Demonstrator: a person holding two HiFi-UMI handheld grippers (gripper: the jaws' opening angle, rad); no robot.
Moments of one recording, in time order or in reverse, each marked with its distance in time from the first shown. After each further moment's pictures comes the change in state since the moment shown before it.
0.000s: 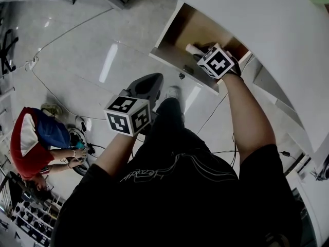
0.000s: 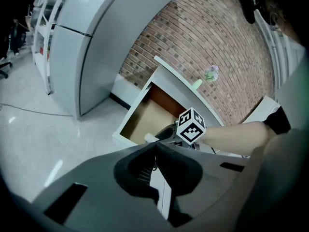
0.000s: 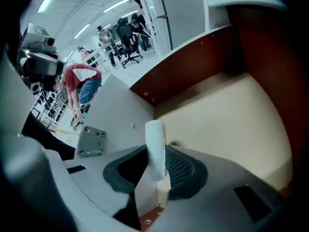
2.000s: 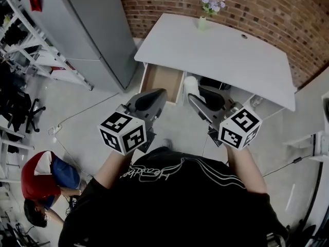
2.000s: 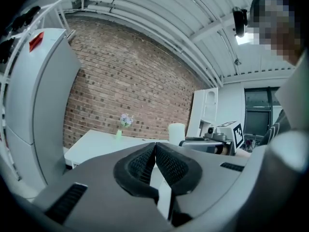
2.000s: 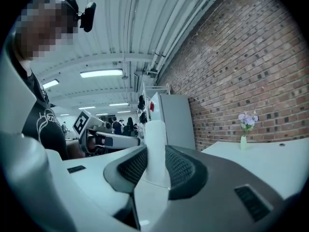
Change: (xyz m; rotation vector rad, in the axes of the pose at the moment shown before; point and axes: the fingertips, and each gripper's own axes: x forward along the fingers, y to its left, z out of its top) left arm -0.371 -0.502 -0.038 0.610 -0.427 -0.350; right arm -0.646 0.418 -0.109 0.117 -1.198 -0.260
